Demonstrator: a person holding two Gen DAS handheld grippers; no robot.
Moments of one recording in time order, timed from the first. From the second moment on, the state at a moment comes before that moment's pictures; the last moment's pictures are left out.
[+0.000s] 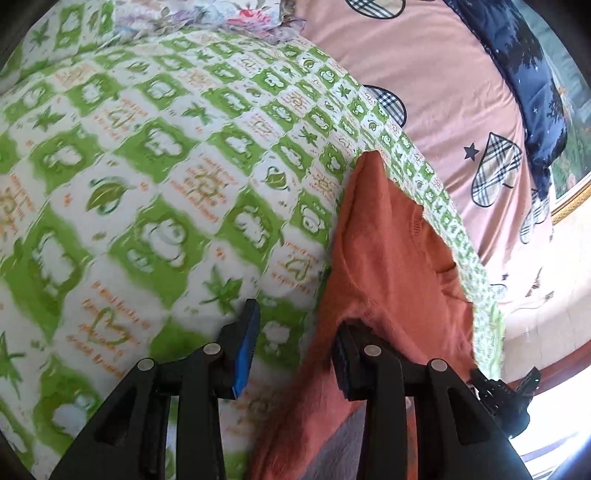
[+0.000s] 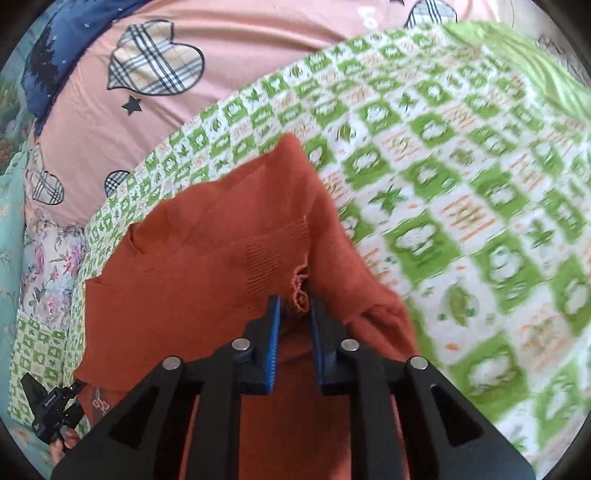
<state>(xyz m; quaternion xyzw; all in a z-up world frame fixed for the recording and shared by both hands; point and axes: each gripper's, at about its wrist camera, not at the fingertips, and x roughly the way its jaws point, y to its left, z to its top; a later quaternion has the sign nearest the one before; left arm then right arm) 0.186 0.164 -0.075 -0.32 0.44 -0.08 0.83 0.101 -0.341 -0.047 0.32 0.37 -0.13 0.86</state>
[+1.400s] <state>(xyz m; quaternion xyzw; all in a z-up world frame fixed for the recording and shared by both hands) 0.134 0.108 -0.027 -0.16 0.48 -0.15 0.85 -0.040 -0.309 -0.023 0.25 0.41 -0.01 0.88</state>
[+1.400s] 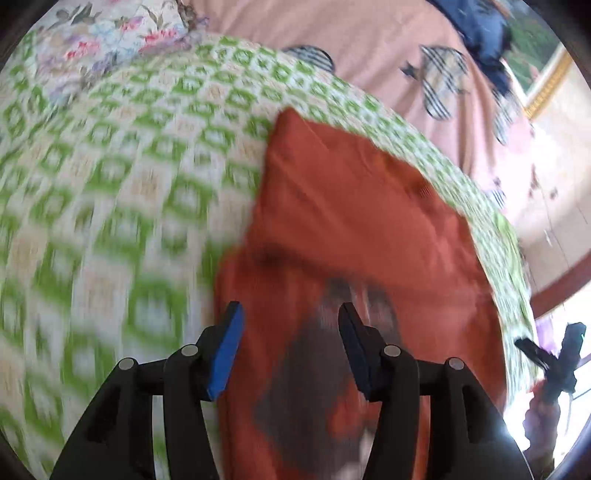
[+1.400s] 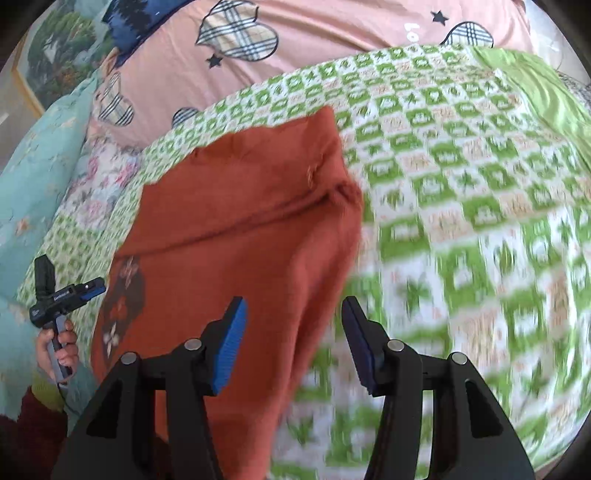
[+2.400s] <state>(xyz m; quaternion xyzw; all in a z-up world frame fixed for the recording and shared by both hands) -0.063 0.099 -0.072 -0.08 0.54 -0.19 0.82 -0.089 -0.304 -0.038 0.26 0.41 0.00 0.87</state>
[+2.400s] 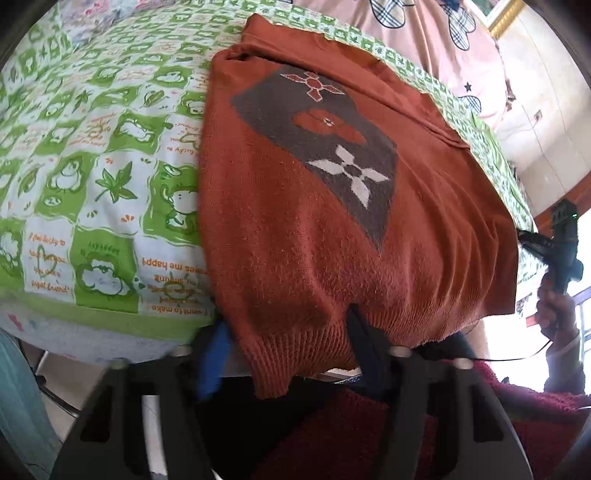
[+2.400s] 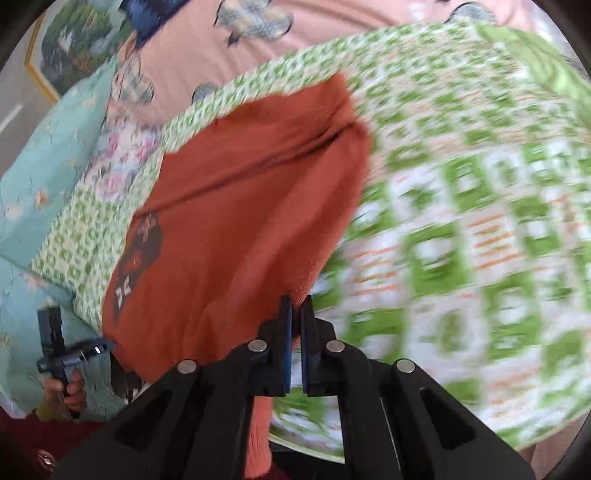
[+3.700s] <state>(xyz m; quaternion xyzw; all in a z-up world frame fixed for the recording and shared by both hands) -0.073 0.108 -0.092 -0.16 0.52 -0.27 0.80 -0.122 -0.300 -0.065 0.33 0.38 0.15 0.85</state>
